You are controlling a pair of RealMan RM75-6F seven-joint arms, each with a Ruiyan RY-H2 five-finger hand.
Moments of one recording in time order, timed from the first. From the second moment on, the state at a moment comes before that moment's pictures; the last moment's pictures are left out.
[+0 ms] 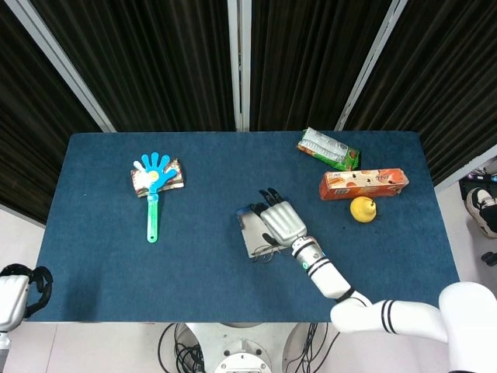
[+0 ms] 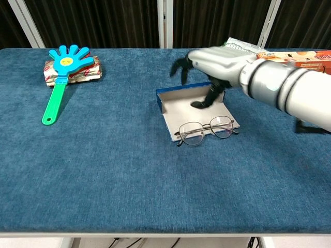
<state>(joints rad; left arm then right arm) -0.01 -1.11 0.03 -1.57 1.52 1.49 -0.03 0.86 -1.61 0.14 -1.53 -1.05 0.97 -0.47</state>
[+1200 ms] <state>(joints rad) -0.02 -1.09 0.01 -1.58 1.52 1.49 -0.03 0.78 -1.64 0.08 -1.49 -1.13 0.94 -0.44</state>
